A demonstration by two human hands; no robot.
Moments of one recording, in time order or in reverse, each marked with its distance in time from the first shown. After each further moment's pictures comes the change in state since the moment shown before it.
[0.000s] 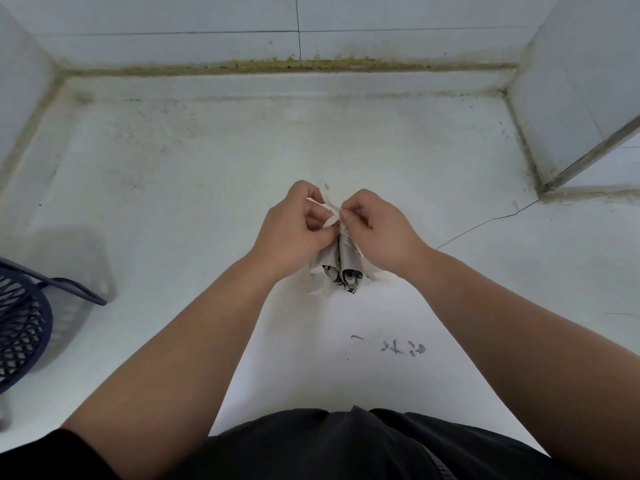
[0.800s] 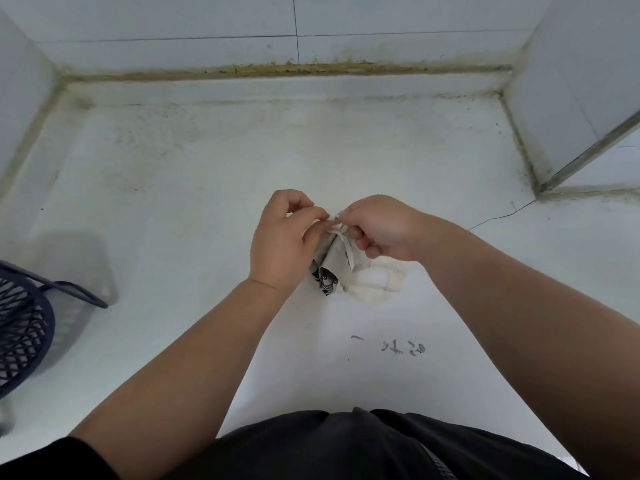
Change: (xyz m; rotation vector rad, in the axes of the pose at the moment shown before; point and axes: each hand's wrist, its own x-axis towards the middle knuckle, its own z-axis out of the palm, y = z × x) left_hand -0.009 -0.027 0.012 0.332 0.407 0.387; right_hand 0.014 -0.024 -0.018 0.260 -0.328 0.522
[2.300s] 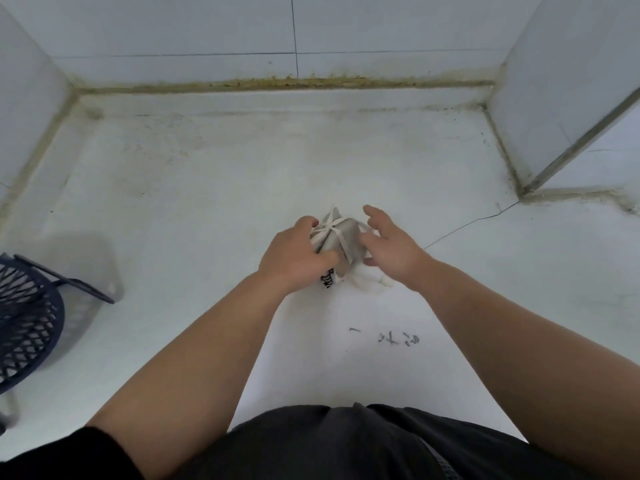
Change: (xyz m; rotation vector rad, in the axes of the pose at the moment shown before) left_hand 0.000 0.021 -0.011 0.046 -0.576 -0.466; right_hand -0.010 0.057 0.007 -0.074 0.250 -0.198
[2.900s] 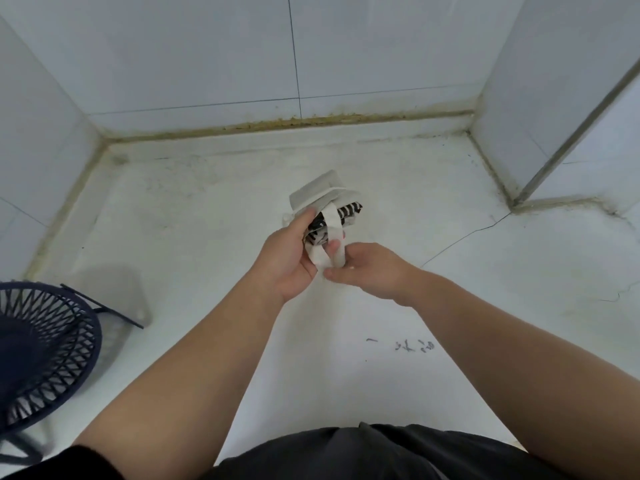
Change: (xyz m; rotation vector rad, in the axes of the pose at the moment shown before) left_hand -0.016 0.018 -0.041 -1.453 -0.106 -0.207; right_hand -0.035 -0.044 0.028 -0.124 -0.114 -0.037
